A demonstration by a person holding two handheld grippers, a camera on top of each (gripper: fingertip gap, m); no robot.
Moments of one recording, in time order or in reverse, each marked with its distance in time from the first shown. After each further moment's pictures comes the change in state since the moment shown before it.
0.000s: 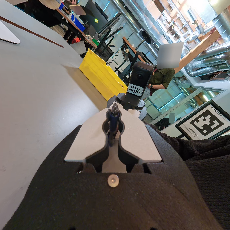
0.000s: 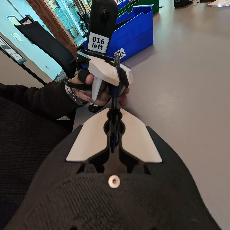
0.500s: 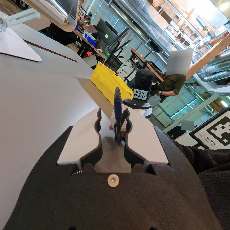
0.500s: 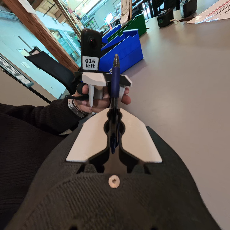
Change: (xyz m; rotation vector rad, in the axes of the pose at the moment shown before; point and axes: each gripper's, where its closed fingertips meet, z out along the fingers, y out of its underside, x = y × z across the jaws) left arm -0.008 -0.013 -0.004 0.081 -0.083 0.061; right arm 0.011 -0.019 -0.014 0.124 0.019 0.093
